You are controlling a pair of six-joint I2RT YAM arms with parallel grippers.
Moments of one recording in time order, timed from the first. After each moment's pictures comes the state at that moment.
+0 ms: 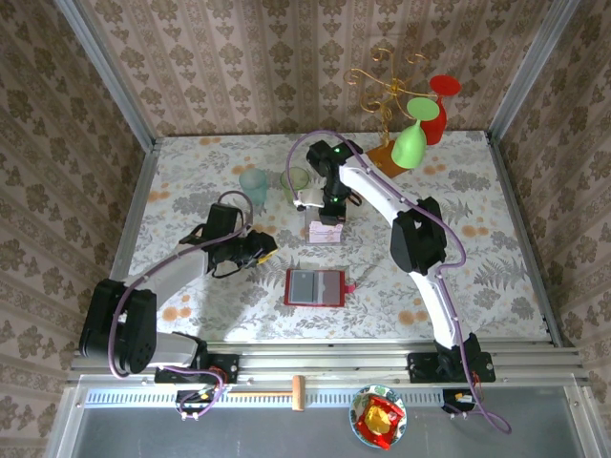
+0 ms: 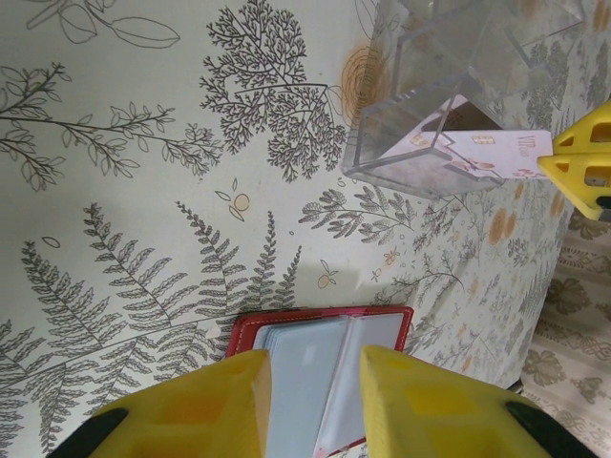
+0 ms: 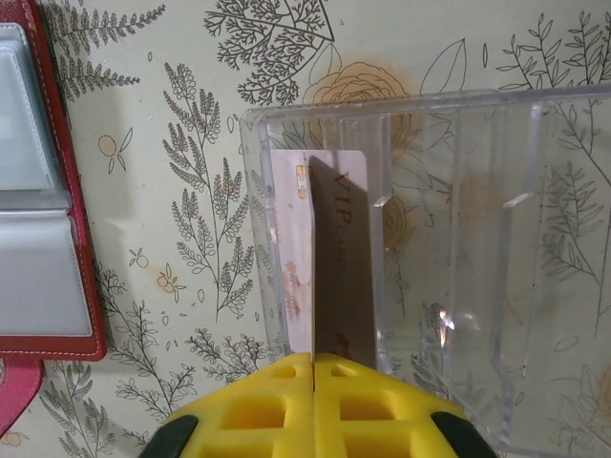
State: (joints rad) left arm -0.37 1.35 0.69 -0.27 0.54 -0.85; right arm 0.53 2.35 2.23 -1.40 -0.14 -0.92
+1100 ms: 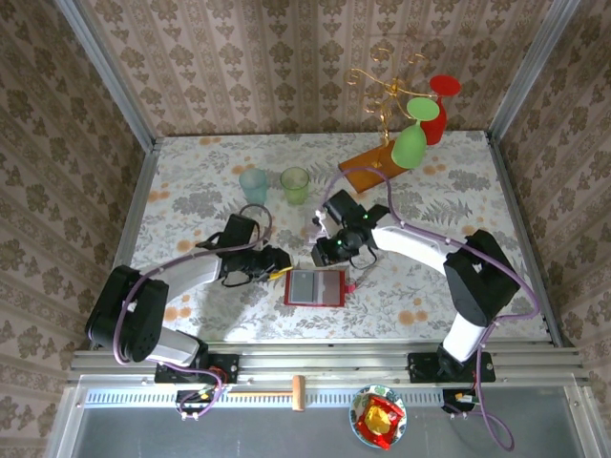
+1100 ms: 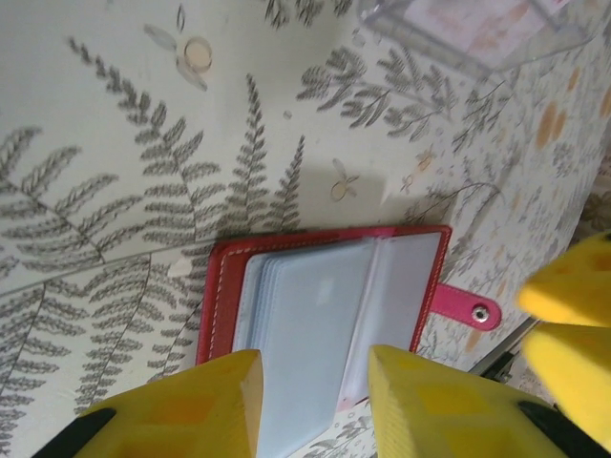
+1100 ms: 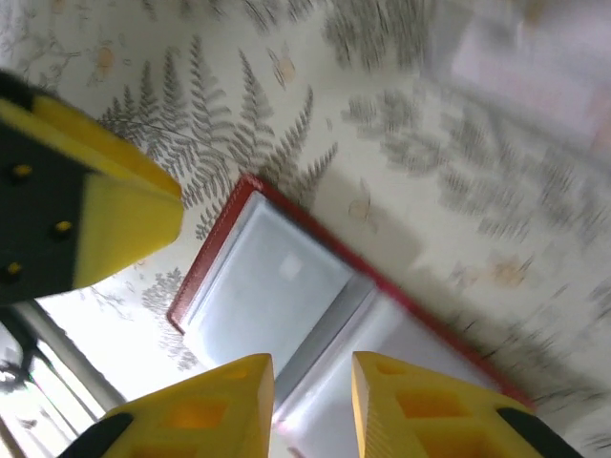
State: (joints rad) left arm -0.50 1.43 0.63 -0.21 0.60 -0.83; right arm 0.68 1.72 1.12 -0.55 -0.37 0.45
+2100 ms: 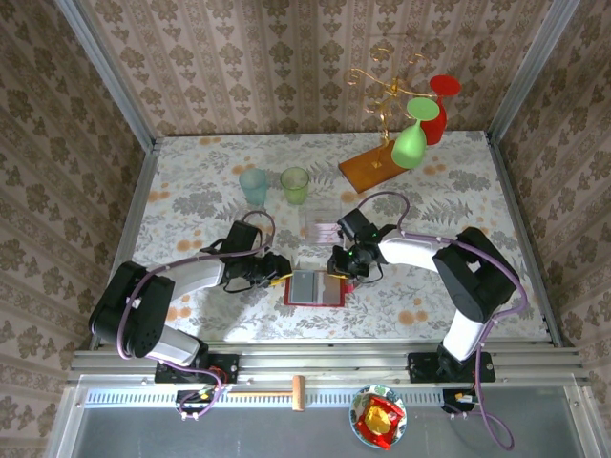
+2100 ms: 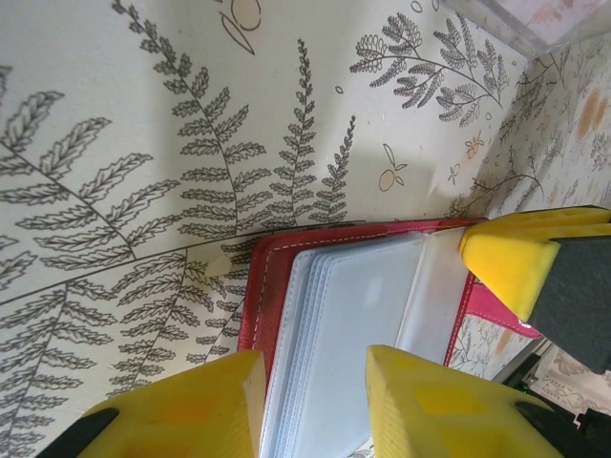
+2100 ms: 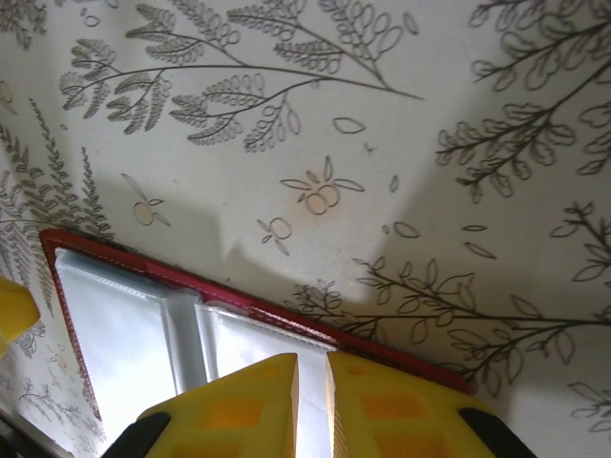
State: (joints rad) left arm -0.52 1.46 0.58 -0.14 0.58 -0.84; right arm 0.60 1.74 0.93 -0.35 -0.35 0.75
